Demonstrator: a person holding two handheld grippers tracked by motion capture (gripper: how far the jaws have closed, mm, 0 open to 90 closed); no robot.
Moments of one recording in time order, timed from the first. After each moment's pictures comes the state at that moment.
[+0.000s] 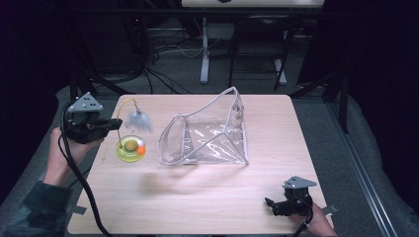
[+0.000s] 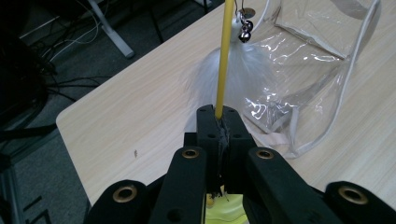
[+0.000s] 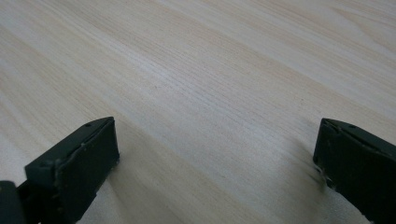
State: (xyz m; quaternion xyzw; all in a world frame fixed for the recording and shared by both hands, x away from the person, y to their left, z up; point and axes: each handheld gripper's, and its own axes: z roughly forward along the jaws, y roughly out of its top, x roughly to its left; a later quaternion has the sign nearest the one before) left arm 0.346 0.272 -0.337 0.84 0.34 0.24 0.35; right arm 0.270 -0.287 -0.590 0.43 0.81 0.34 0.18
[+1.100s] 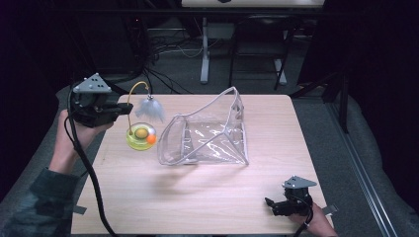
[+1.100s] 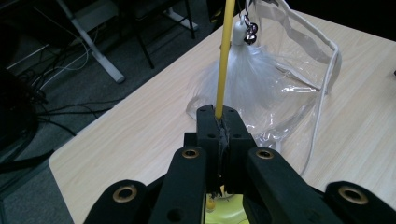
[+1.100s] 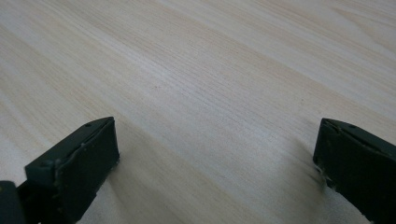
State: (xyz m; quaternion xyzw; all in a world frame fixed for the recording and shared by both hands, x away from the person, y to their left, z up) left arm 0.359 0.243 -0.299 0.84 0.31 0.24 0.38; right arm 0.270 -0.287 -0.590 0.43 0.81 0.34 0.18
